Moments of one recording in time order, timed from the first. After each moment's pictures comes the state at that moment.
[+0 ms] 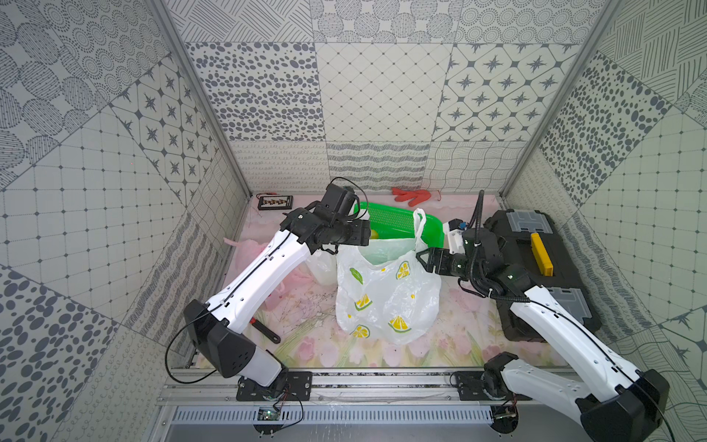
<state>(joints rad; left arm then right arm) -0.64 1.54 1.66 -0.99 -0.06 -0.39 0.47 1.05 0.95 -0.54 -0.18 0.54</state>
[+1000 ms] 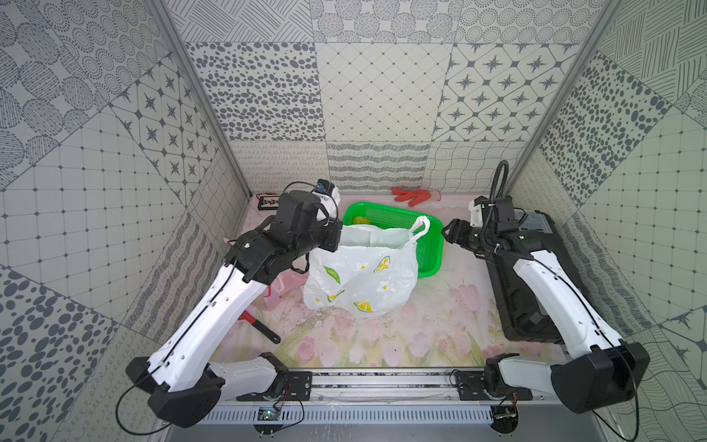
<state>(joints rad) -0.62 1.18 1.60 -0.94 -0.14 -0.16 0.26 1.33 1.32 -0.78 -0.12 0.49</state>
